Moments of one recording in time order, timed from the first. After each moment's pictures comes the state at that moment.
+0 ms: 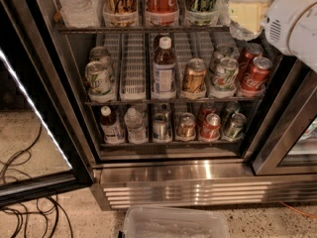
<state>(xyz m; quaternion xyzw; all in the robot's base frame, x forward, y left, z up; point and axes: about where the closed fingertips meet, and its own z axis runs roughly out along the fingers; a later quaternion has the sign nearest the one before) 0.561 -0.200 1.098 -0.15 0.69 -0.06 0.70</state>
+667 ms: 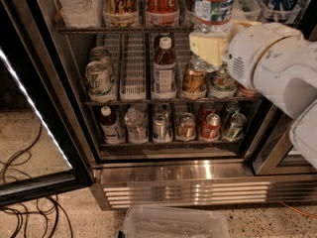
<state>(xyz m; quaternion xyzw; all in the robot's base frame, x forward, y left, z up) 0.526 -0.124 1.050 -0.19 0.71 0.03 0.68</state>
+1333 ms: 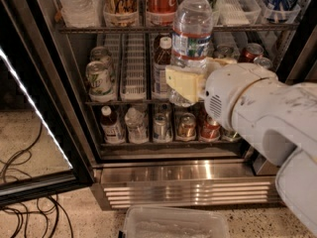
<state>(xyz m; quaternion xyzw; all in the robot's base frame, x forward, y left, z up) 0.477 -0.072 1.006 -0.17 0.74 0.11 0.64</state>
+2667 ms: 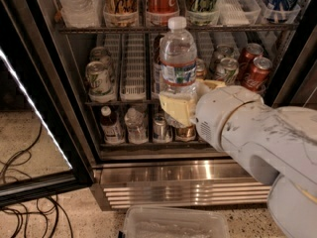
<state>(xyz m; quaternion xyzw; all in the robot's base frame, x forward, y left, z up) 0.461 -0.061 0.965 -0.22 0.76 0.08 0.61</state>
